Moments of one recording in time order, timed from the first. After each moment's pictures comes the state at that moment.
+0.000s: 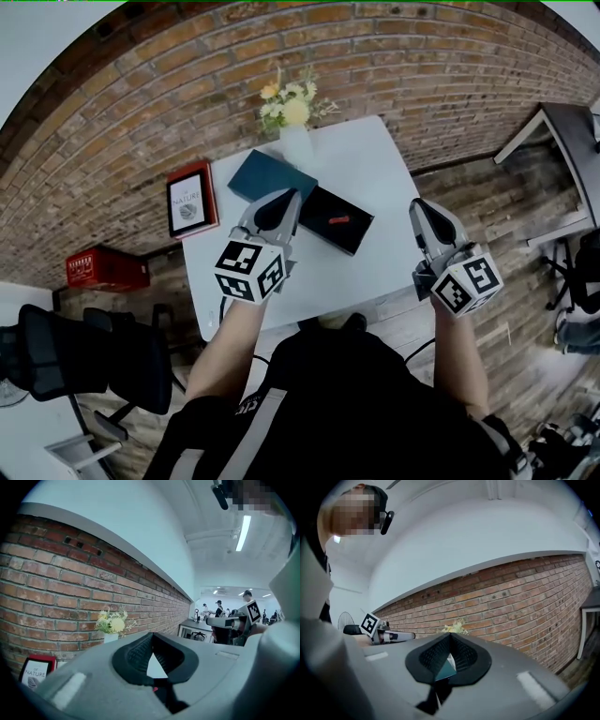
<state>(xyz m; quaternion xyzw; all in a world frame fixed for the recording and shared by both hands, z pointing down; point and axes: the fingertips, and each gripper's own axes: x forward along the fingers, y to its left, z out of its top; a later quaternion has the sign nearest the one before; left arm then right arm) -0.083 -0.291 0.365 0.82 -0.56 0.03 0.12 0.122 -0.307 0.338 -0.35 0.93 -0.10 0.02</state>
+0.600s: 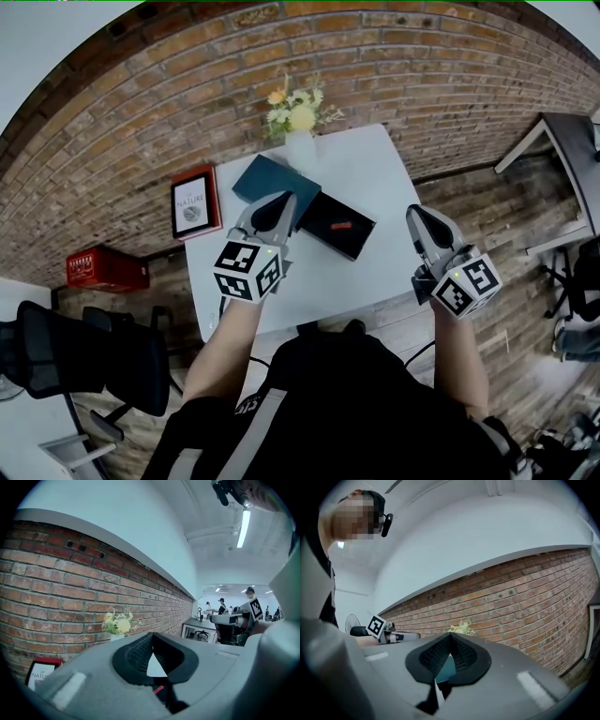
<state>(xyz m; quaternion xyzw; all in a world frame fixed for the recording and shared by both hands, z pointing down) -0.102 -0.287 0.364 0.81 -0.57 0.03 0.11 0.108 -0.300 0.333 -0.31 0.94 -0.11 0.02</state>
